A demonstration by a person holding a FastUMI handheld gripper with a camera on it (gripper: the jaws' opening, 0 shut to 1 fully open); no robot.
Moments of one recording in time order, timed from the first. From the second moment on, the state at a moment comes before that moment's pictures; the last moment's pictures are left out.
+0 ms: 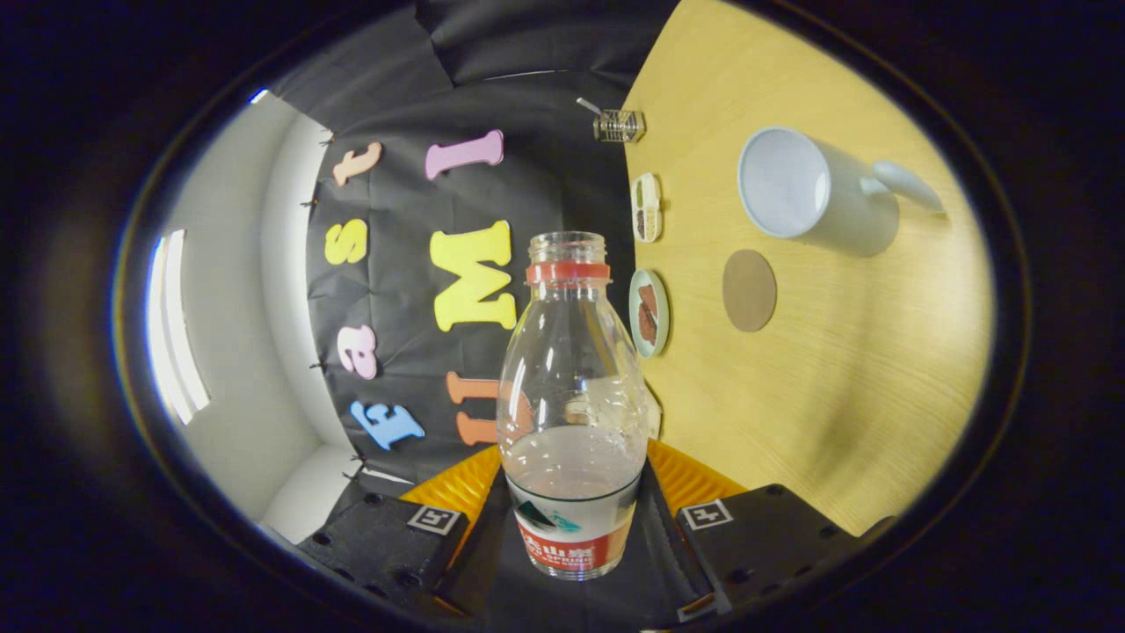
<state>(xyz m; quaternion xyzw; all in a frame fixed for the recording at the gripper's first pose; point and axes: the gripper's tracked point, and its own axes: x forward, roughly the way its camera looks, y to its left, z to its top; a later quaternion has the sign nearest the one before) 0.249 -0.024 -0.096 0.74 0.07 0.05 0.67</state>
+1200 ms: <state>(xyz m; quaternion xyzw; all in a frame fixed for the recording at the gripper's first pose) 0.259 -0.035 -0.091 0.79 0.05 0.05 0.61</state>
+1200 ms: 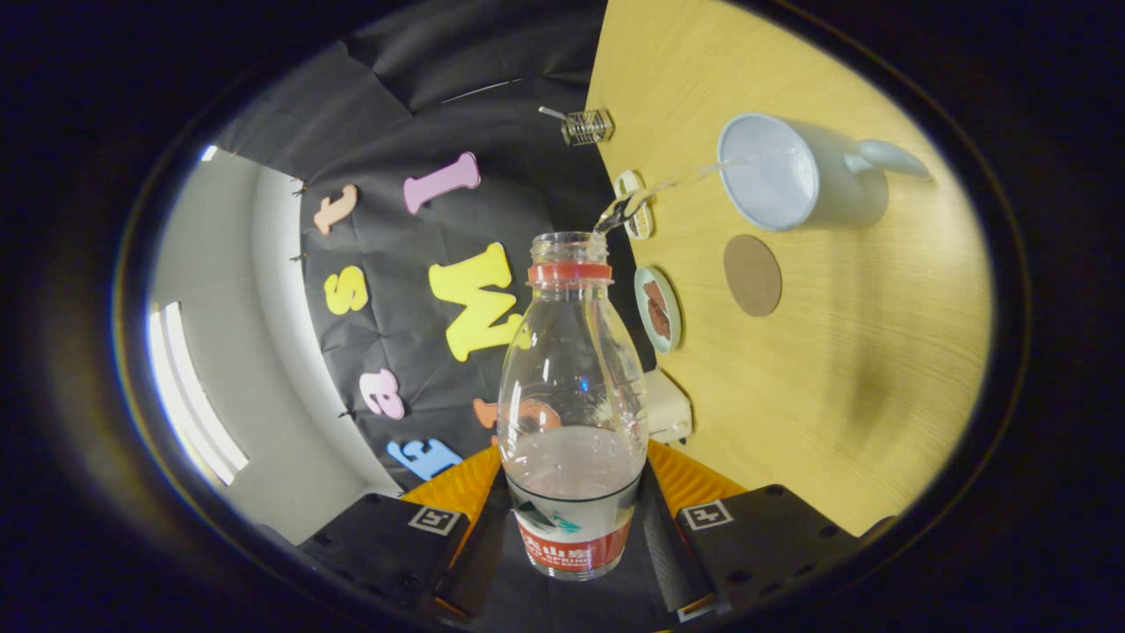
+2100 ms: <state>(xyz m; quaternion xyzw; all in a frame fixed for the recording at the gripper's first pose) 0.262 -0.030 -0.081 0.81 0.05 0.07 0.58</state>
